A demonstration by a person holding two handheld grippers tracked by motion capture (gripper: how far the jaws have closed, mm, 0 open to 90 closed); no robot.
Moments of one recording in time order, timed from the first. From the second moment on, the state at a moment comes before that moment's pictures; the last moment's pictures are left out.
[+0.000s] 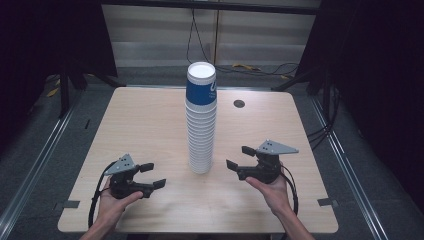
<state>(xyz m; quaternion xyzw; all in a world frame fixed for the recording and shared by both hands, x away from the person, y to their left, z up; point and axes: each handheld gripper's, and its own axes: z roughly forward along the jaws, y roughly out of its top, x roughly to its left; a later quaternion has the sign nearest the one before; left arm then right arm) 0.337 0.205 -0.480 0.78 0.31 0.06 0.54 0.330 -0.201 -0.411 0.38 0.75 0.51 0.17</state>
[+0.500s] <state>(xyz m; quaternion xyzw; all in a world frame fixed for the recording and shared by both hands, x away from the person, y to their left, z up) 0.336 0.204 -0.481 0.78 0.30 0.06 0.54 0.343 -0.194 -0.364 0.34 0.76 0.53 0.17</state>
